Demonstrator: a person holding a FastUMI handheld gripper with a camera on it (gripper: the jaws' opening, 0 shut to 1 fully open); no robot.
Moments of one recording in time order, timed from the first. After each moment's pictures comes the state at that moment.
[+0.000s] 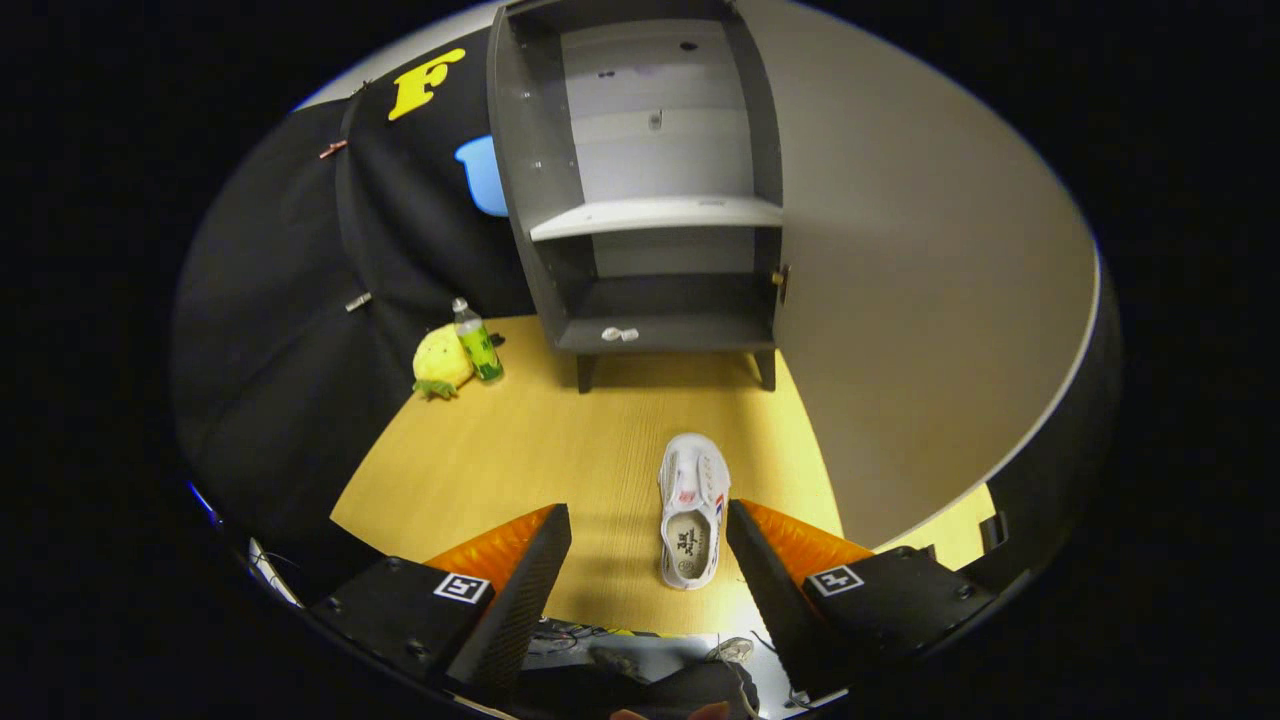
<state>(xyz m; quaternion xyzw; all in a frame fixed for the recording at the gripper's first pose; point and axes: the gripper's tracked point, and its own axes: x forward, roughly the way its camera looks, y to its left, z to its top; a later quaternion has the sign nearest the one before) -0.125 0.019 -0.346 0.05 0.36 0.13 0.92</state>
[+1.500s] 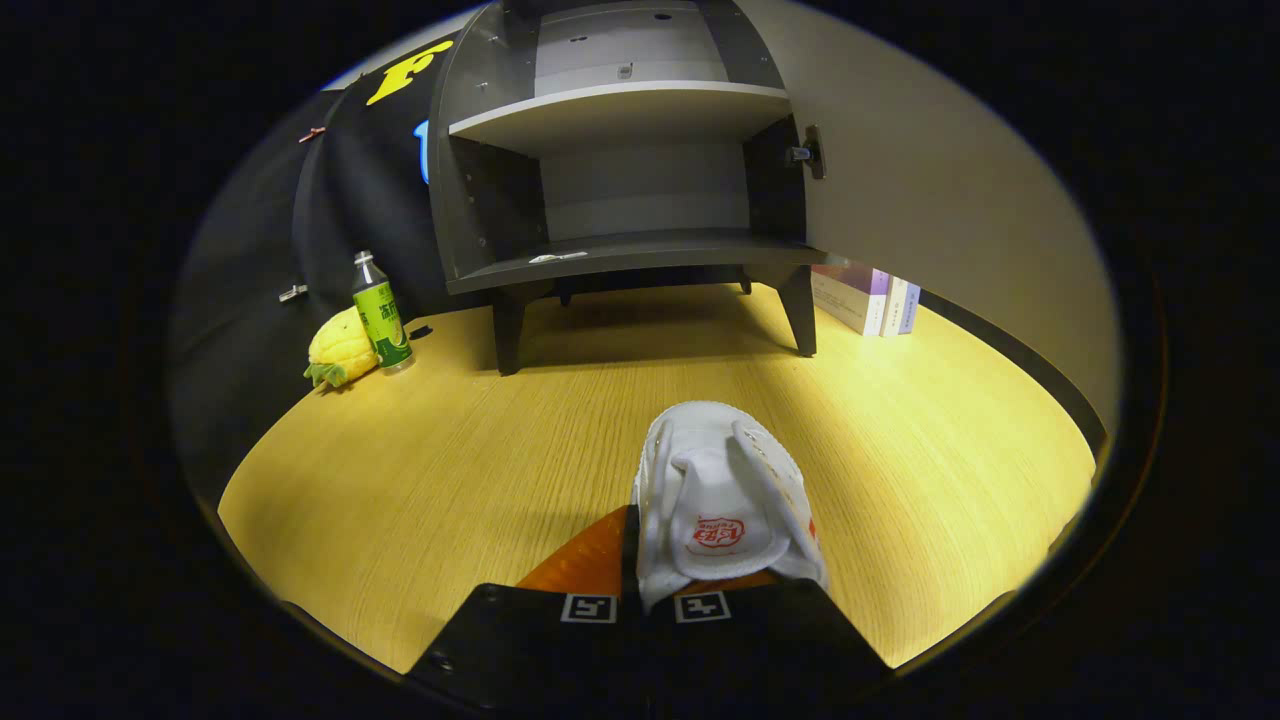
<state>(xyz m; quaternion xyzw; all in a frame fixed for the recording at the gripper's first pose) -0.003 0.044 -0.544 0.05 0.27 0.09 0.96</state>
